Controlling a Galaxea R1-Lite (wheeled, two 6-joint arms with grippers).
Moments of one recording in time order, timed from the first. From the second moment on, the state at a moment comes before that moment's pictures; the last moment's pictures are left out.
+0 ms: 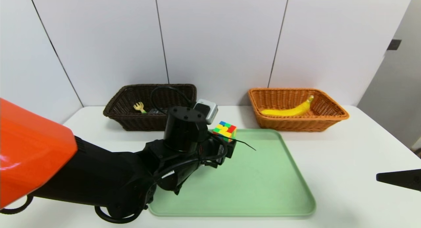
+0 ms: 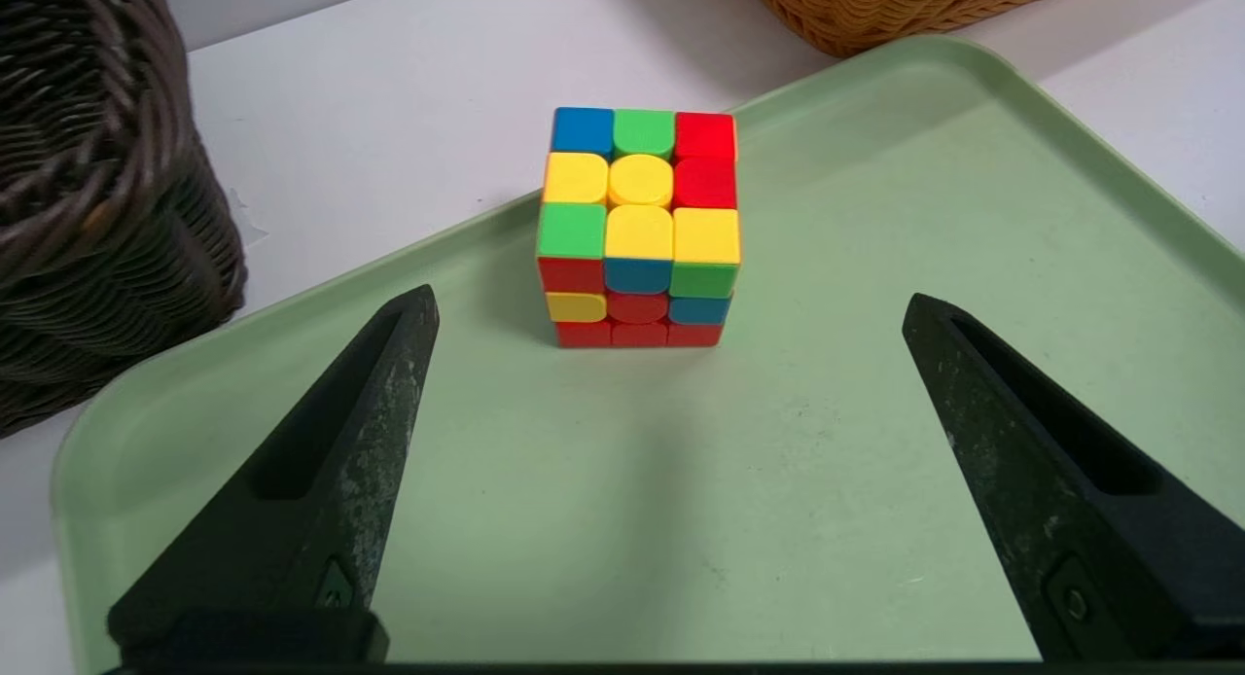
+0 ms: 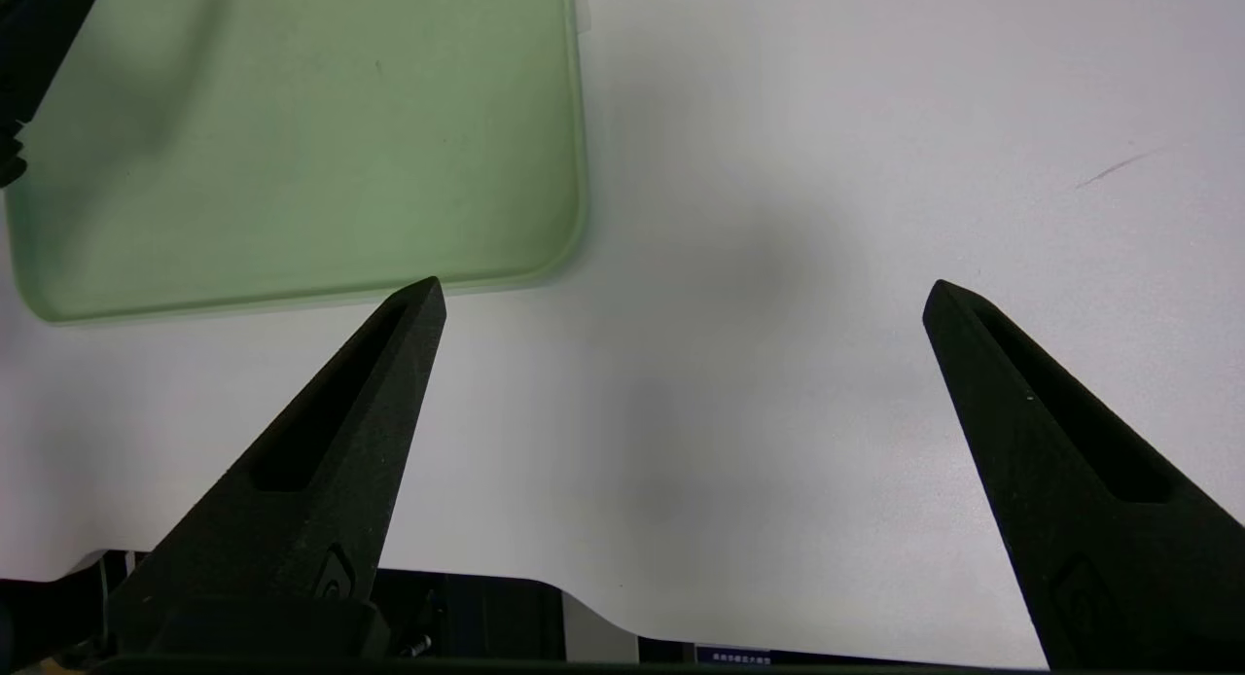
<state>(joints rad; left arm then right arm) -0.81 1.92 -0.91 -0.73 0.26 -0.09 0.21 1.04 -0.95 0.71 0.04 0.39</state>
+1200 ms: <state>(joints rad) -0.81 2.07 -0.95 -0.88 0.26 -0.09 0.20 1.05 -0.94 0.71 0.04 0.39</state>
